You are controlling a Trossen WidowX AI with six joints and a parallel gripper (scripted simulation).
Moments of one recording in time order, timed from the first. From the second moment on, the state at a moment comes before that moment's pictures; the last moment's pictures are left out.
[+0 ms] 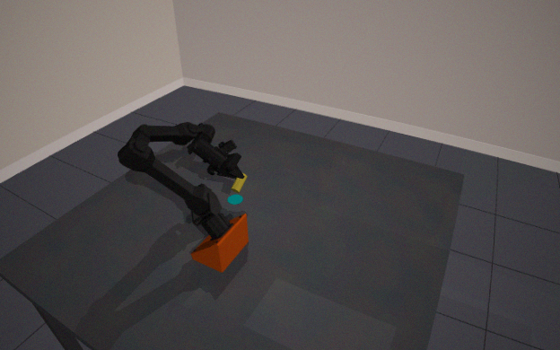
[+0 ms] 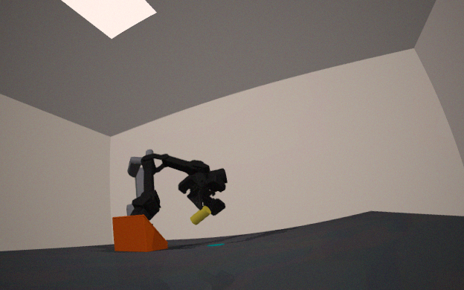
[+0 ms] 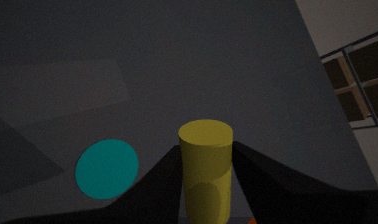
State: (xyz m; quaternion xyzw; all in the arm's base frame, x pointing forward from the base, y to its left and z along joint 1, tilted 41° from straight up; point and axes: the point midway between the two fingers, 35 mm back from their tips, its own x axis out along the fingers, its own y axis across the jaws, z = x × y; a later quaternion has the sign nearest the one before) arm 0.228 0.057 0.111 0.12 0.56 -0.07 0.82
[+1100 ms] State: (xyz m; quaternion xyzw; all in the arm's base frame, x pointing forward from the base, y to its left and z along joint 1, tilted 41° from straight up) arm 0.230 0.059 0.116 0.13 0.47 -0.11 0.86
